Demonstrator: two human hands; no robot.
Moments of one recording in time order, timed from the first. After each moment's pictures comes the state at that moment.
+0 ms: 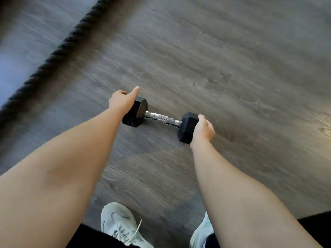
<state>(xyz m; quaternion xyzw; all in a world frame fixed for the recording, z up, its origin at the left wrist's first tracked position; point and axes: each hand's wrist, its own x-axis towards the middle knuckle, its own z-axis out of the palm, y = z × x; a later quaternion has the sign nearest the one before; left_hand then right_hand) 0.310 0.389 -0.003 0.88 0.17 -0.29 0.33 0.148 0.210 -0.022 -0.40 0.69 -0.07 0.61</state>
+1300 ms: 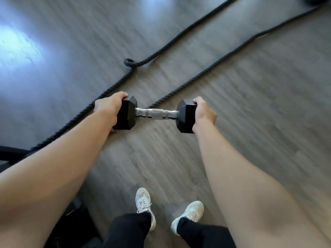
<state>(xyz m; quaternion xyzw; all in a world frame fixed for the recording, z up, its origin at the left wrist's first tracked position) 0.302 0.529 0.645 0.67 0.49 -0.12 0.55 0.282 0.279 0.611 -0.51 0.52 0.04 0.69</state>
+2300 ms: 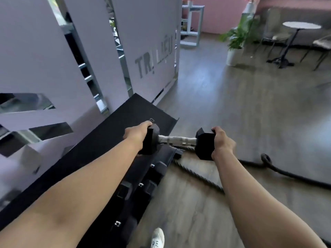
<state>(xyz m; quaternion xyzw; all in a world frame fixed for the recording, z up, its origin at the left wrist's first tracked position) -0.027 0.785 0.875 0.38 0.69 0.29 0.55 0.186 0.656 0.854 -0.67 0.08 0.33 0.66</state>
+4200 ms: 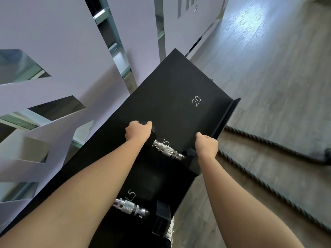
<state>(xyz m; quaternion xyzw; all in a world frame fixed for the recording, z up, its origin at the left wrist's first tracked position) -0.122 1.063 0.651 0.48 0.80 0.10 0.36 0.048 0.954 0.644 -0.83 -0.03 0.39 0.41</state>
